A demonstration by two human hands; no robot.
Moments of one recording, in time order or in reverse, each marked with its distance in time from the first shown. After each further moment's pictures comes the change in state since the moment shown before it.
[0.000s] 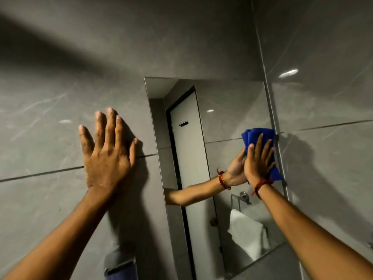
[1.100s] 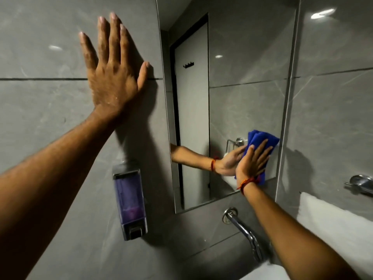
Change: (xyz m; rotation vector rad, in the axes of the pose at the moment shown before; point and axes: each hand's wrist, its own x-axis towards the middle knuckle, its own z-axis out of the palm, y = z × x) left_hand -0.007 0.007 -0.005 -0.057 -0.037 -0.031; right_hand -0.145 0.110 0.014 0.033 0.000 0.271
